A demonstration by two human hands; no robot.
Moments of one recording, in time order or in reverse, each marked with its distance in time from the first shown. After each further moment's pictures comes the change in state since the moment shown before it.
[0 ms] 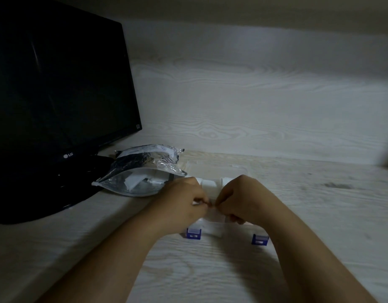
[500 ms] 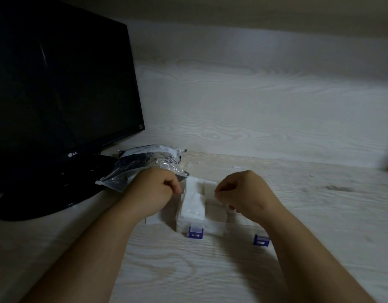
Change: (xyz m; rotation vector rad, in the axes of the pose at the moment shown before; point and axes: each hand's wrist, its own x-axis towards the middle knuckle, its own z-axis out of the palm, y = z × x) left_hand -0.005 -0.029 -0.037 -0.106 0.132 -0.336; right_hand -0.004 -0.002 0.000 0.160 0.156 -0.138
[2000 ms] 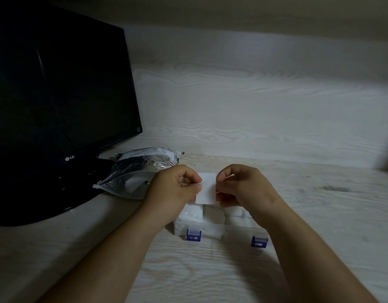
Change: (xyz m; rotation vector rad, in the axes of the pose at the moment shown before) left_hand -0.013 0.042 0.025 -0.530 0.081 0.008; right_hand -0.001 -0.002 -0.006 0.556 -0.005 0.035
